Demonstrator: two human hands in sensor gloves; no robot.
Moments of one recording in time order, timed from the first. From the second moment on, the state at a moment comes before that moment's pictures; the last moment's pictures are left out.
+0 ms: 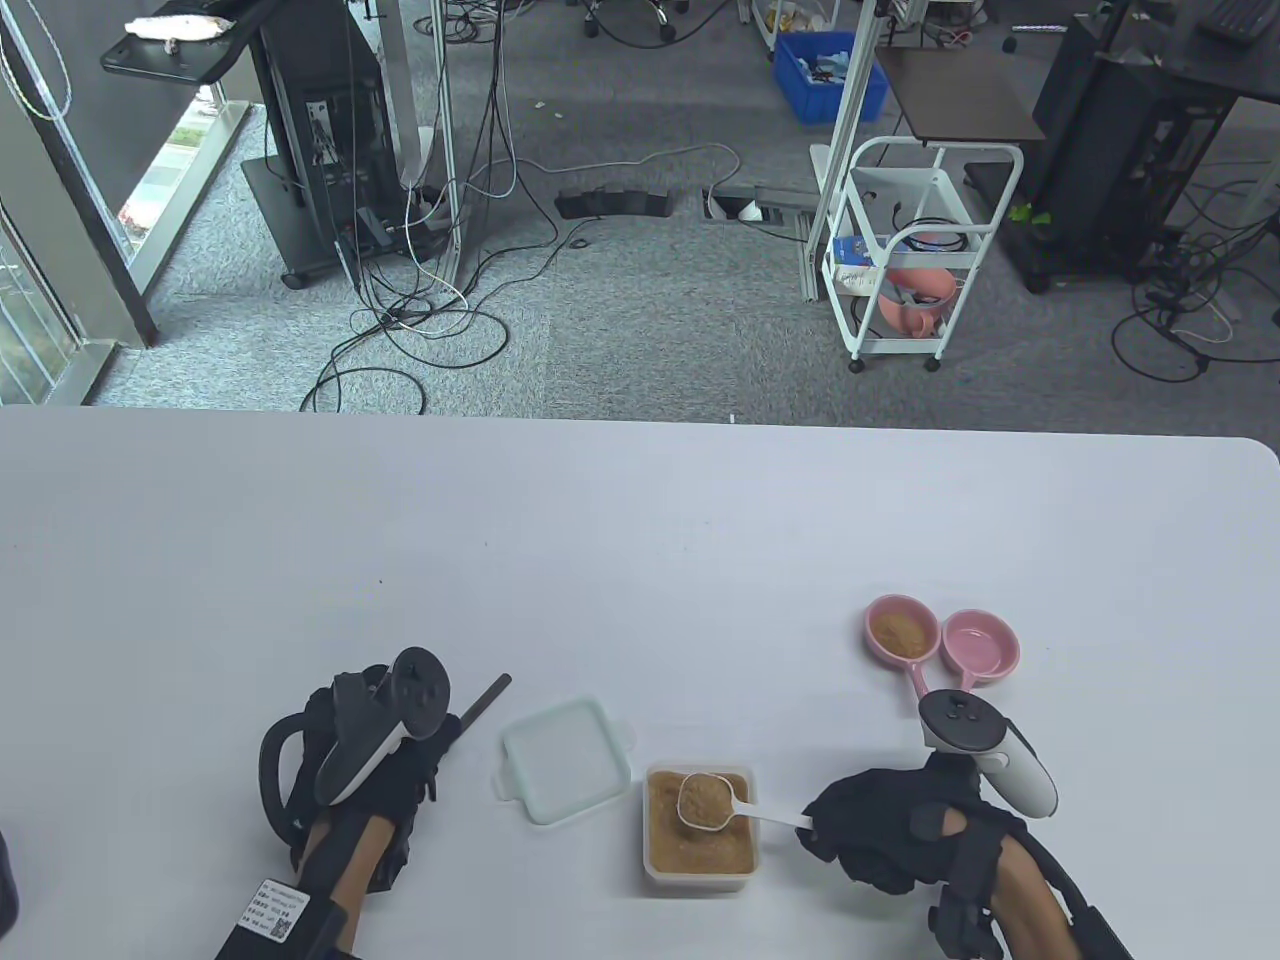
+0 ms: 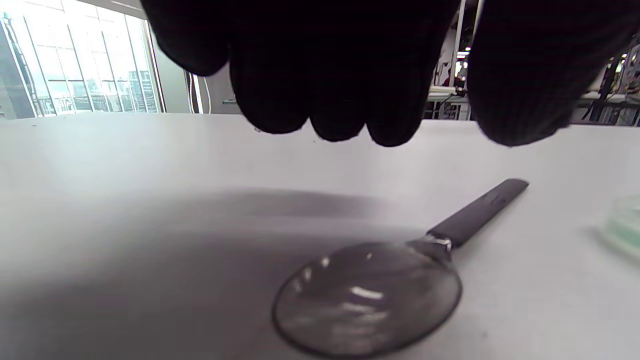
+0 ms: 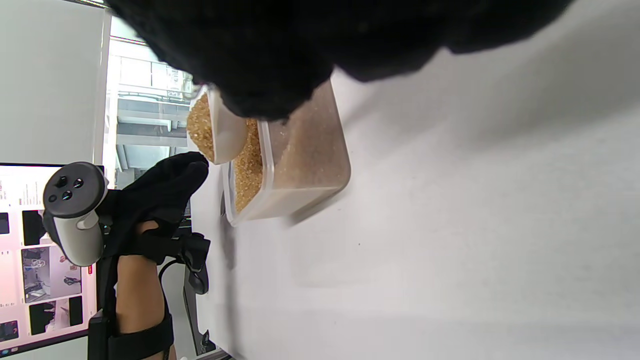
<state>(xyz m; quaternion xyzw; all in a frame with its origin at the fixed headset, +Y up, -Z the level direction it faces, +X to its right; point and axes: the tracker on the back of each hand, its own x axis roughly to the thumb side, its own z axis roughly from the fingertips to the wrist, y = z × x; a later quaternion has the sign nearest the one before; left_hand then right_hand) -0.224 -0.707 -0.315 -0.08 0.12 0.00 0.99 0.252 -0.751 -0.308 0.13 0.43 0.74 0.50</state>
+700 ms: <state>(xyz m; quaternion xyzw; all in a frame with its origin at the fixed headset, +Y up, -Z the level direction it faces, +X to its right) -0.208 -0.729 -0.320 -0.11 0.11 -0.06 0.99 0.251 -0.751 -0.307 0.13 0.43 0.74 0.50</state>
